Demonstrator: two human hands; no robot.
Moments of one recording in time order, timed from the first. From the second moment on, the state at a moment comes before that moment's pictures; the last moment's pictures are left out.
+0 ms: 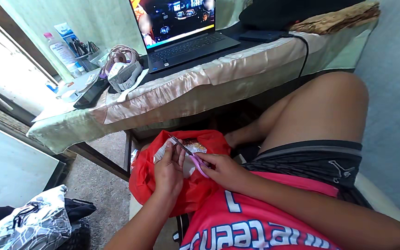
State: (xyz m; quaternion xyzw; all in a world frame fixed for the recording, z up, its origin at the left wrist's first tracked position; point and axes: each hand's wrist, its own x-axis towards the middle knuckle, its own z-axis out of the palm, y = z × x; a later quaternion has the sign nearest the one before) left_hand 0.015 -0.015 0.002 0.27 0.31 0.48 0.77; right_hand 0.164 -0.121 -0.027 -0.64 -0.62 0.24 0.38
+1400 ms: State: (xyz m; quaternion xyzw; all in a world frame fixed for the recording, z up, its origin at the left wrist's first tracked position) left_hand 0.013 -0.015 0.004 0.27 0.30 0.48 0.78; right_hand 0.163 -0.120 -0.027 -0.64 -0.62 0.26 0.37
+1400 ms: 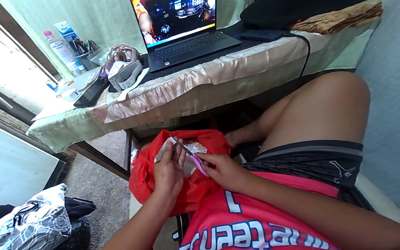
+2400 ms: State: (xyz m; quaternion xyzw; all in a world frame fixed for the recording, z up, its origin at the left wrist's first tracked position) left_hand 0.013 -0.015 0.003 0.27 0.30 0.48 0.78; right_hand 0.163 -0.122 -0.027 -0.65 -0.63 0.22 0.36
